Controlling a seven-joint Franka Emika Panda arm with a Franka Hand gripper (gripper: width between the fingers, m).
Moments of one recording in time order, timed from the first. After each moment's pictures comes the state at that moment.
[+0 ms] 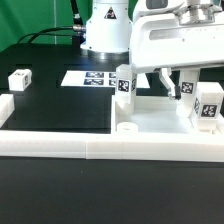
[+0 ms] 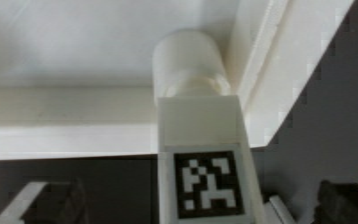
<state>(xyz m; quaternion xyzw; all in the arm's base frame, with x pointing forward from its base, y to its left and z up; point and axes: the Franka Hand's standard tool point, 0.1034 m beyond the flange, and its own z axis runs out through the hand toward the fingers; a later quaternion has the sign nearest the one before) 0.614 0.111 0.077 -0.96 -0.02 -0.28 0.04</state>
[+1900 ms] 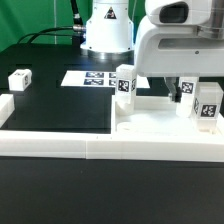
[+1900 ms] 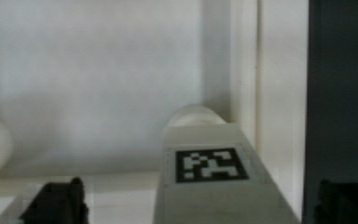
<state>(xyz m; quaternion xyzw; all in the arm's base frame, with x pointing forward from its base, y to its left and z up) 0.633 0.111 0.075 -1.00 0.03 0.09 0.03</state>
